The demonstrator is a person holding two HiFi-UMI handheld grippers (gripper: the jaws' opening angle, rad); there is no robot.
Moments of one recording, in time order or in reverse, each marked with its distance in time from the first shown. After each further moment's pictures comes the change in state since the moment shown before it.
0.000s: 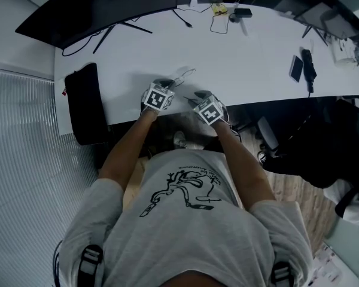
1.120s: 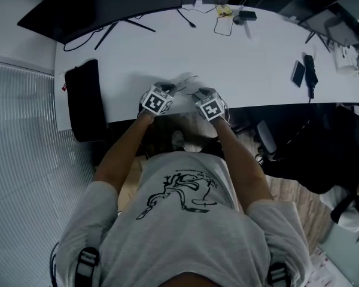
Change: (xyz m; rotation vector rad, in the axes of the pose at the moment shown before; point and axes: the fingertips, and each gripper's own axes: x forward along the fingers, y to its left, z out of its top) left arm -0.010 -0.015 -0.011 0.043 0.022 -0.078; right arm 0.014 -0.024 -0.007 0.120 0.038 -0.038
